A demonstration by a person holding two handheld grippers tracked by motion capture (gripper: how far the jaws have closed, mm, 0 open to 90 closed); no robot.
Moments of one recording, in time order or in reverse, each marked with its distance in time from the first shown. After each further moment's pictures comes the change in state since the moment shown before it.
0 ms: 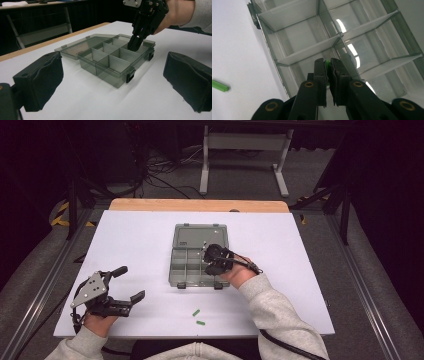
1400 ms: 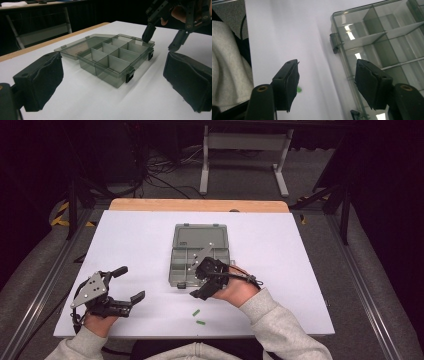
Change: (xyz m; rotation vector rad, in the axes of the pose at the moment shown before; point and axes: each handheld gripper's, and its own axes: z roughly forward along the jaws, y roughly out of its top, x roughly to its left) left arm -0.001 0.000 0.000 -0.002 -0.003 0.003; right arm 0.067 0.007 -0.037 -0.126 0.115 -0.119
